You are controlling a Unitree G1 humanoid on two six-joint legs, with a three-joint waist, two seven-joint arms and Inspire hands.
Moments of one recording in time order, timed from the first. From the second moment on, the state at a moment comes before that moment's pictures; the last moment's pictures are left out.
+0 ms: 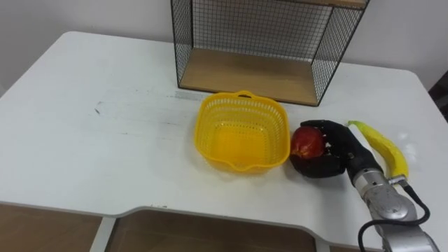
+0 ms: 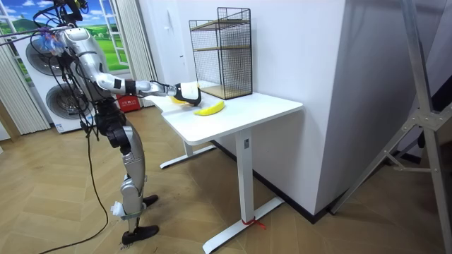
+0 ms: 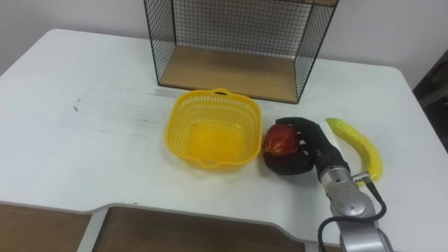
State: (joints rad) left arm 0.25 0.22 0.04 1.05 0.36 0.08 0.06; right arm -0.05 -0.34 -0.02 0.38 -0.15 -0.03 0.12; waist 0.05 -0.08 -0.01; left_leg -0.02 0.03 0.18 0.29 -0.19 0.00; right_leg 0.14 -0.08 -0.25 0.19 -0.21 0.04
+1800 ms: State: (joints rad) left arm 0.26 0.21 0.07 1.06 0.36 0.06 0.06; right arm -0.02 -0.36 -0.06 -0.11 -0.13 -0.02 0.01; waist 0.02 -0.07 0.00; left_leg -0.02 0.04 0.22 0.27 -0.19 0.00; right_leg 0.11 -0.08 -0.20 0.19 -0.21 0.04
